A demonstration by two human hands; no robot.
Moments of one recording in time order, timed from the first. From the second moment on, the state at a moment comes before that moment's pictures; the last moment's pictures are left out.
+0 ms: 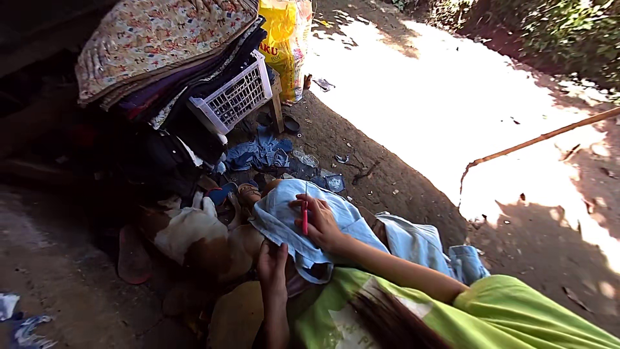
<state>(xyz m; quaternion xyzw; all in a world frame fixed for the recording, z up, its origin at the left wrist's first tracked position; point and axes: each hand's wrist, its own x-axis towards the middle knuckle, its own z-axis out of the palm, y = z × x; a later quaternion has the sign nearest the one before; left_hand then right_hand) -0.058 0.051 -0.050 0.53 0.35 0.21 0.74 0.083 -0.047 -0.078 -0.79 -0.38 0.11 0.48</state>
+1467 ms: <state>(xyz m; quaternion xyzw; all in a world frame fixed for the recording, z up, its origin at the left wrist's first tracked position) -0.181 0.075 -0.005 0.69 0.27 -0.09 0.67 0.110 -0.106 0.001 -0.73 -0.27 0.15 0.61</state>
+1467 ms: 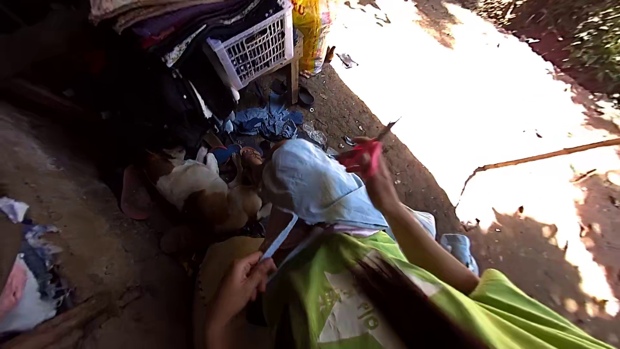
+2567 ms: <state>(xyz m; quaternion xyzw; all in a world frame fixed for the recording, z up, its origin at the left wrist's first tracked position) -0.065 0.020 -0.048 0.52 0.32 0.31 0.73 0.084 -0.073 -0.109 -0.74 -0.36 0.00 0.56</state>
